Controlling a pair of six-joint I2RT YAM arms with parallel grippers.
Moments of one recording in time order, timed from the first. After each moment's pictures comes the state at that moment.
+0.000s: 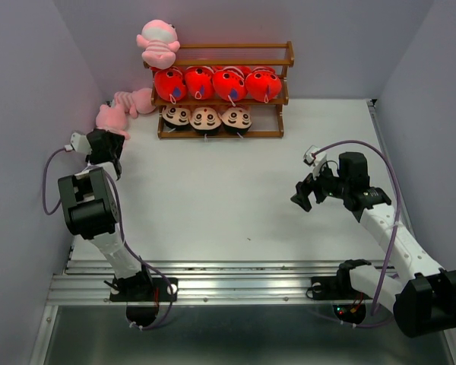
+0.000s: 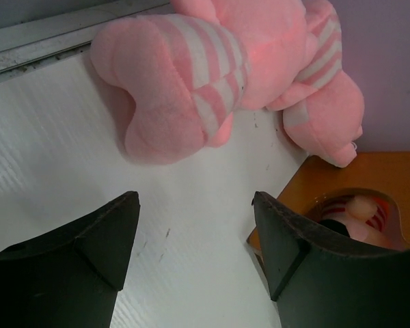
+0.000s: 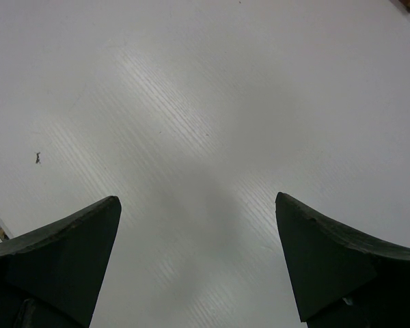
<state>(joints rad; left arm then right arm) 0.31 1.80 0.99 0.37 -0.14 -0.97 0.18 1.02 0.74 -0.38 -0.58 -0.39</state>
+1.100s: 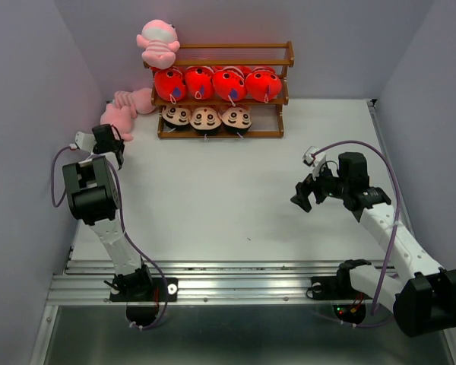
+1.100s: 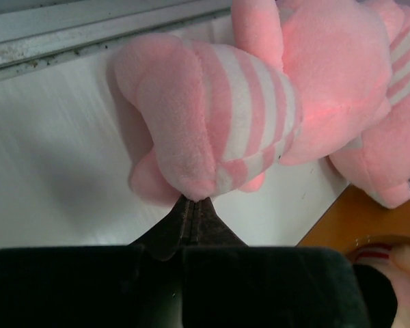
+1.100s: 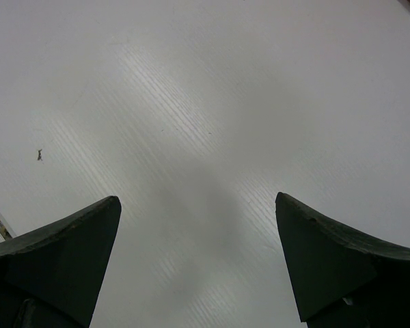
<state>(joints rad) 0.28 2.00 1.20 0.22 -0.23 -1.04 0.18 1.02 0.74 -0.39 -0.59 -0.40</state>
